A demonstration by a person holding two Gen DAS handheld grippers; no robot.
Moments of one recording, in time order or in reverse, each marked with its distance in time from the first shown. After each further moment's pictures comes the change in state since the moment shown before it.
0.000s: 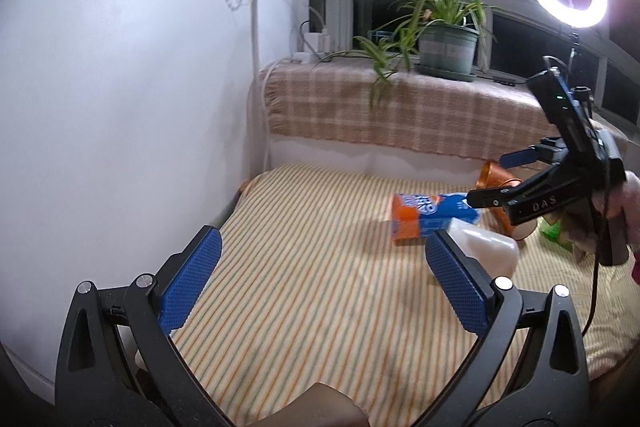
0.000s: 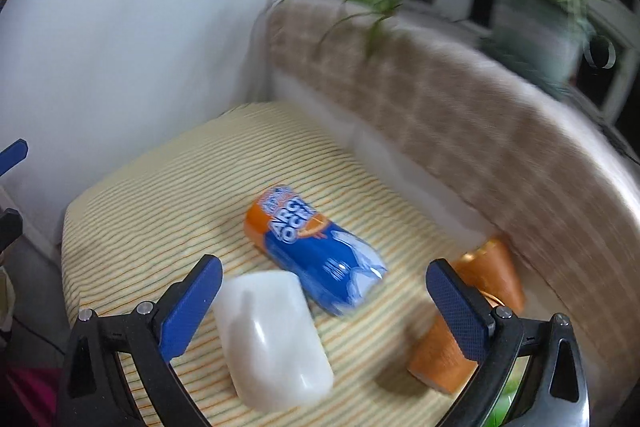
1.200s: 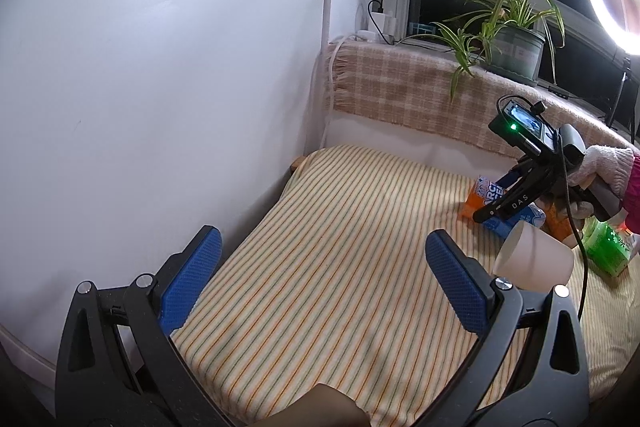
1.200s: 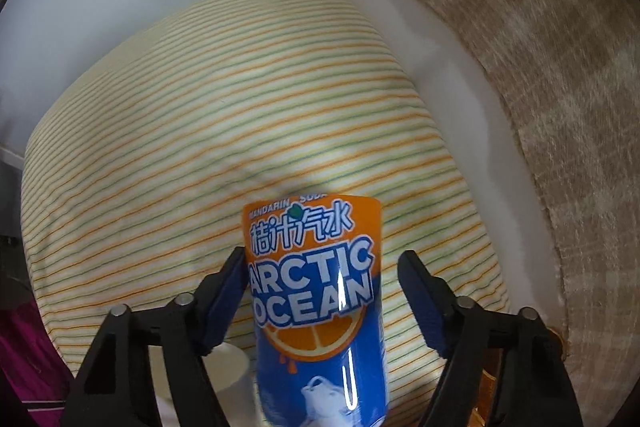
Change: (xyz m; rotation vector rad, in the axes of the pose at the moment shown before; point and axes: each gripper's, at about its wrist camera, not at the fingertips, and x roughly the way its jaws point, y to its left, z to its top) left arm 0.026 0.059 -0.010 -0.115 0.067 0.108; right arm 0.152 -0.007 0.052 -0.215 0.462 0.114
